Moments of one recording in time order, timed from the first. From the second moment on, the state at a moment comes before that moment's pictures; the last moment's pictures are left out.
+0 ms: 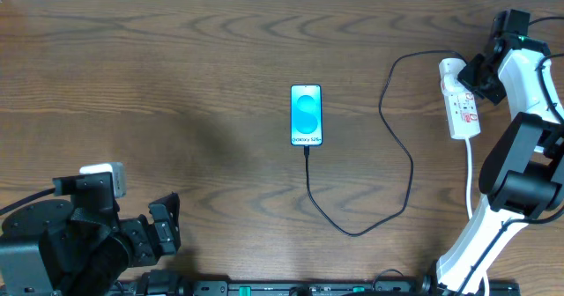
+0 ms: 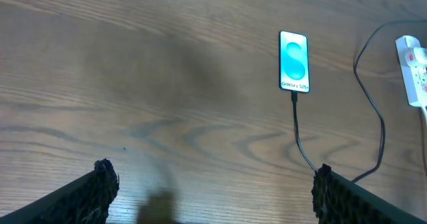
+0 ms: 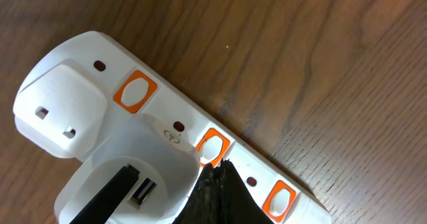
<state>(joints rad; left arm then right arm) 0.05 0.73 1.47 -1.54 0.17 -0.16 -0.27 2.16 1.75 -0.87 0.17 0.54</state>
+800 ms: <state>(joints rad) 0.05 0.73 1.47 -1.54 0.17 -0.16 -0.28 2.22 1.75 -0.83 0.14 0.43</state>
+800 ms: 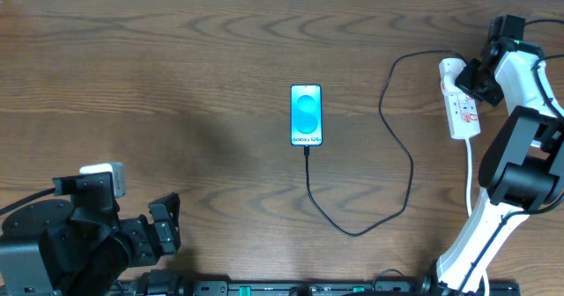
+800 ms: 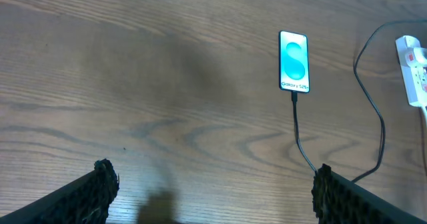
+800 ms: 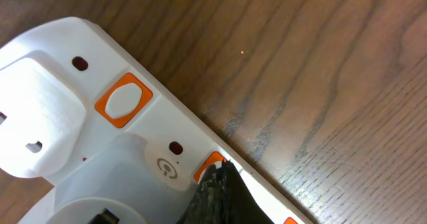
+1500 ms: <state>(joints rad) 0.05 0.73 1.47 -1.54 0.17 -0.16 -0.26 2.22 1.72 -0.78 0.18 0.37</state>
